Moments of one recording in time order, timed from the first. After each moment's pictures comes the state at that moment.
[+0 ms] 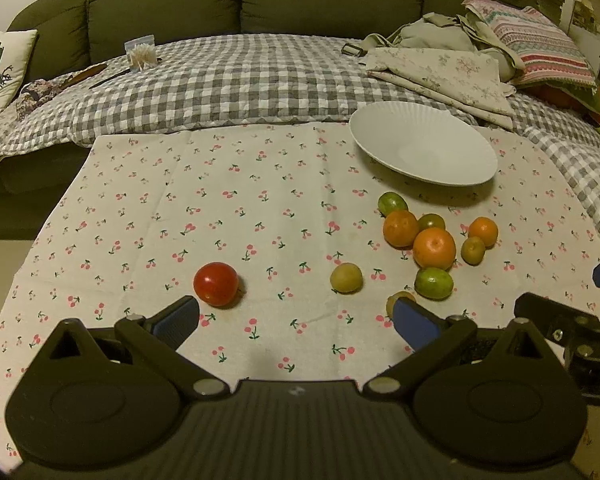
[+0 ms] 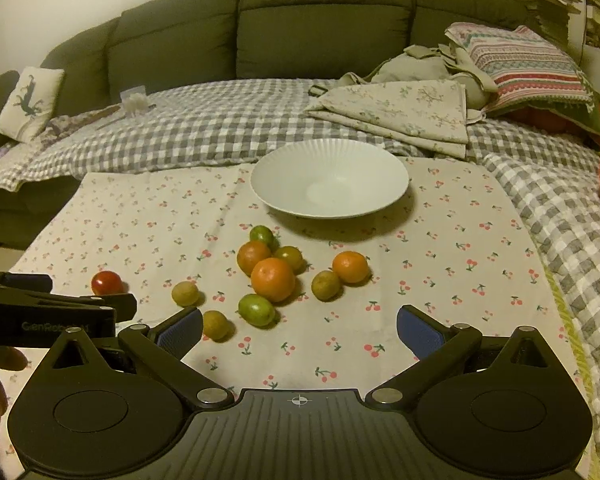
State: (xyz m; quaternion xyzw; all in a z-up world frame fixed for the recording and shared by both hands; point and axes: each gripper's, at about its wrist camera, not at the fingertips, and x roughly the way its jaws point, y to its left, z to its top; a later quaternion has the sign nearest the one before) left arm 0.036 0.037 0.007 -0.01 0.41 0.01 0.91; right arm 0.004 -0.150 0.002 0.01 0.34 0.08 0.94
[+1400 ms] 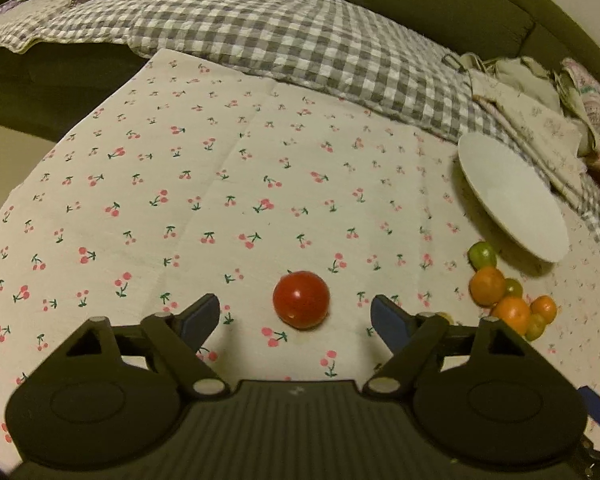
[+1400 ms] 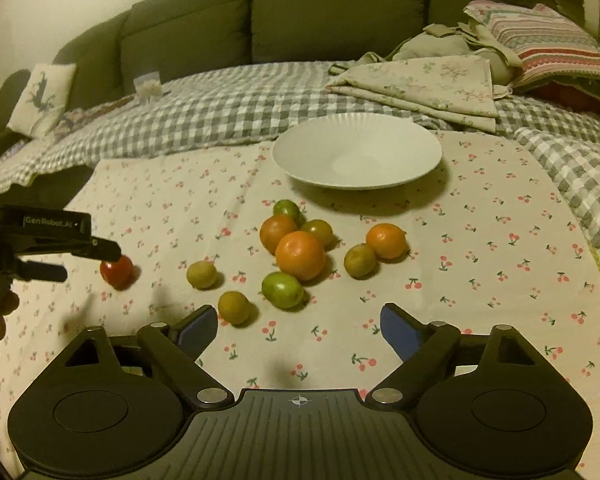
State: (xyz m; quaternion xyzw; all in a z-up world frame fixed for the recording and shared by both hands) left arm 0.080 0.130 -0.028 -0.15 0.45 0.06 0.88; right arm 0.018 -0.138 -0.032 0.04 0.35 0.11 0.93
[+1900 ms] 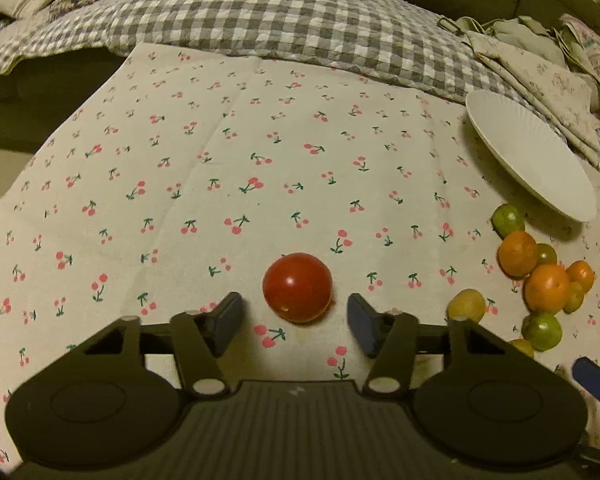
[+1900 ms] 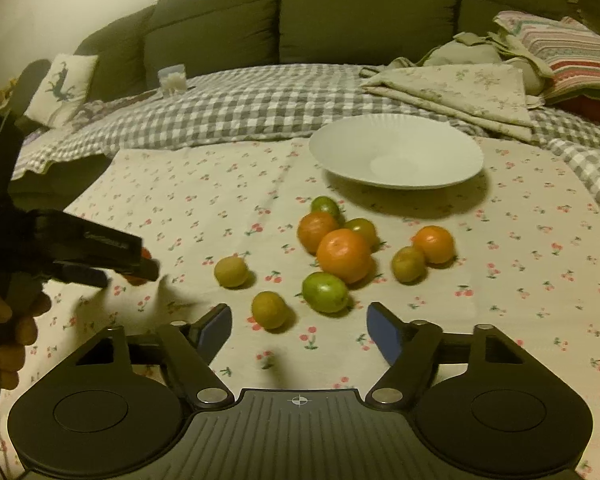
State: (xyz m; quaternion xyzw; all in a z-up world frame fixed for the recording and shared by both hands) left arm 0.094 0.111 -0.055 -0.10 0.47 0.07 0.88; right arm 0.026 -0.104 -0.056 0.01 0.34 0.14 0.93
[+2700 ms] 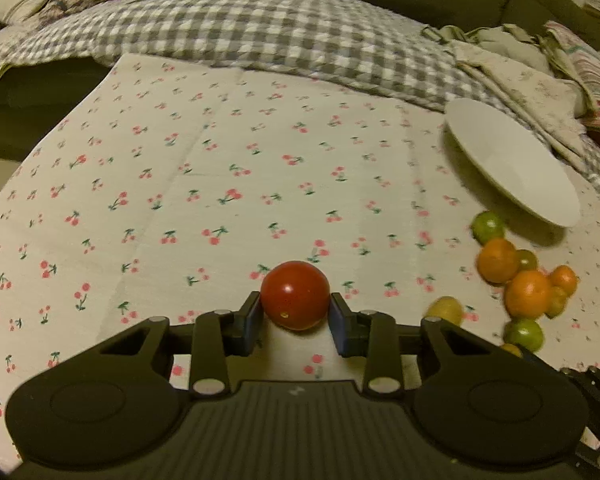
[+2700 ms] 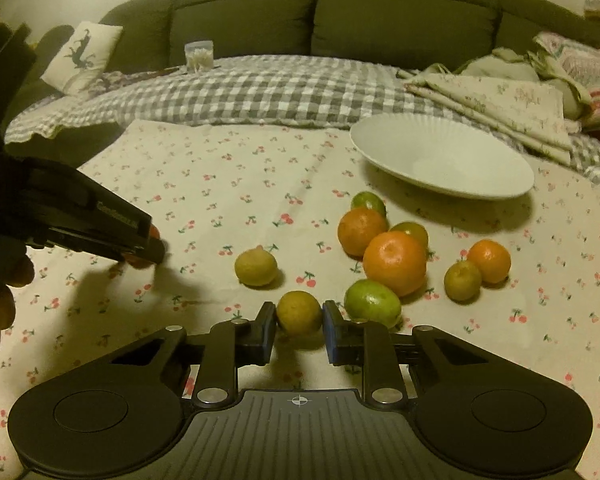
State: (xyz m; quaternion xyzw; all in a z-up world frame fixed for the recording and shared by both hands) left arm 0.094 0.106 -0.050 -0.10 0.45 0.04 0.89; right arm 0.042 -0.072 -0.074 -0.05 0.32 0.16 0.93
